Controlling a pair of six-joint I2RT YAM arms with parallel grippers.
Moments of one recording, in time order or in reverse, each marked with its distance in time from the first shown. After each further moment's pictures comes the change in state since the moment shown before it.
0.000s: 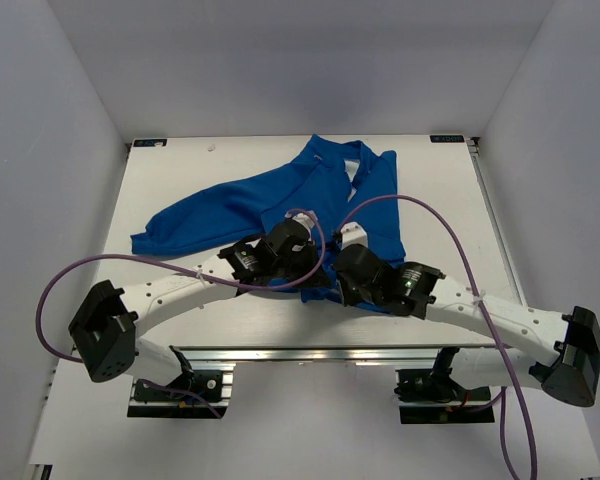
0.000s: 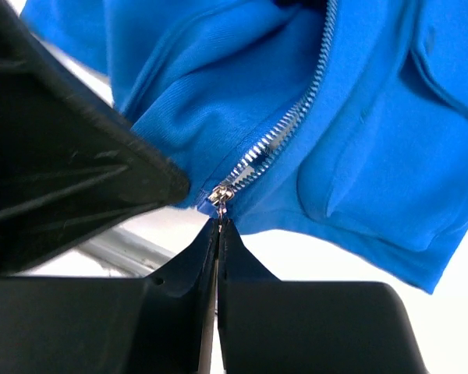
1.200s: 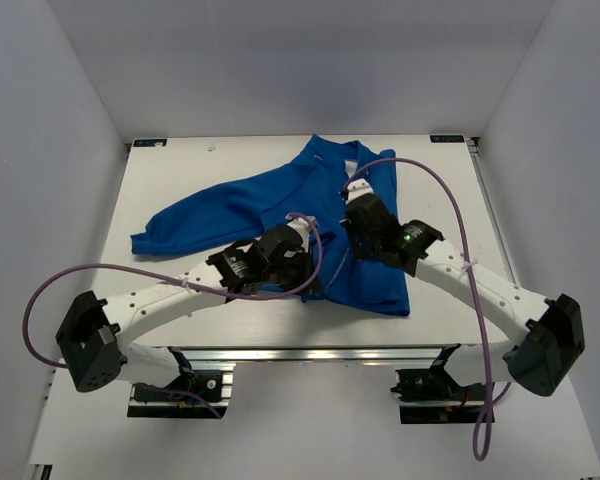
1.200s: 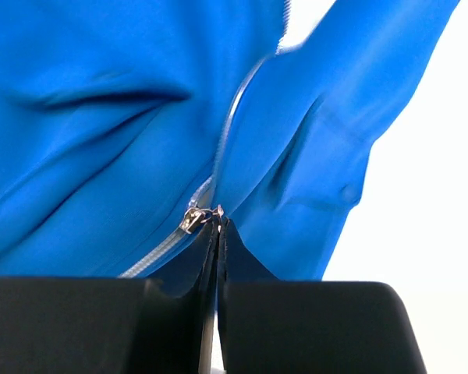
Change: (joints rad) left arm -0.025 -0.076 -0.018 -0.070 0.001 0.181; right arm -0.296 0.140 0.189 -0.009 -0.020 -0.352
